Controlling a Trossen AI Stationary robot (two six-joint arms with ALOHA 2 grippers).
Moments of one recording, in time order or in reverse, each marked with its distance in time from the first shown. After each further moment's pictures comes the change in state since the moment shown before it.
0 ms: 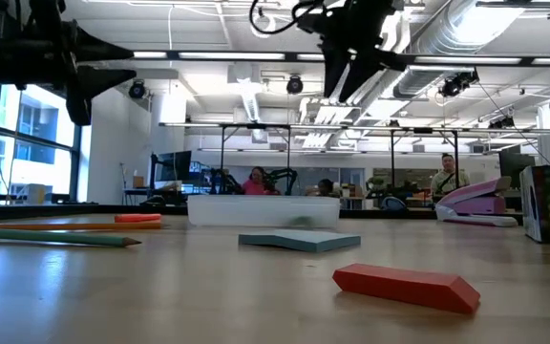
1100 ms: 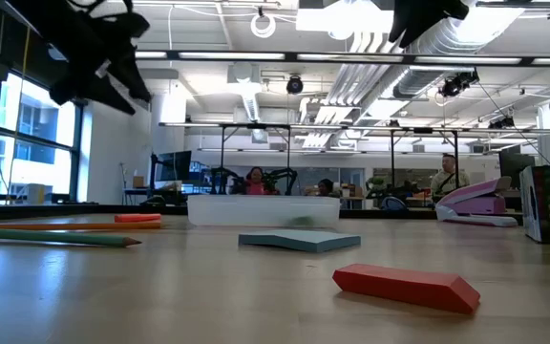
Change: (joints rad) left arm 0.000 0.748 0.628 -0.816 -0.217 -0.310; right arm -0.047 -0.366 0.000 -0.241 0.114 -0.214
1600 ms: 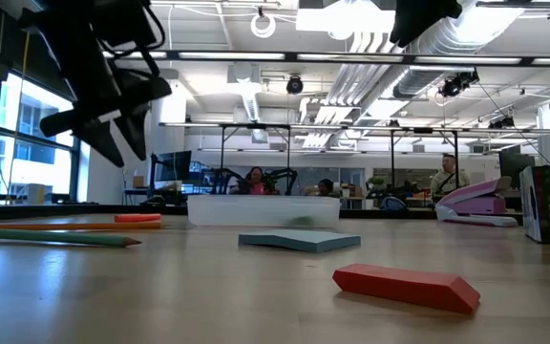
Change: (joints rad) left arm 0.000 0.338 0.000 -0.045 0.080 -0.247; right arm 0.000 0.000 0.000 0.000 0.000 -0.164
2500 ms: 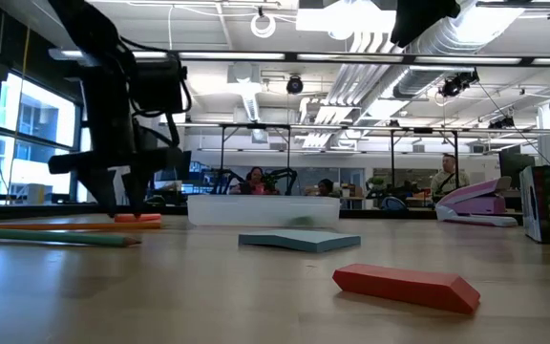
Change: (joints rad) left arm 0.147 0.360 -0.001 0.114 0.131 0.041; right arm 0.000 0.000 0.000 -0.003 -0.001 -0.044
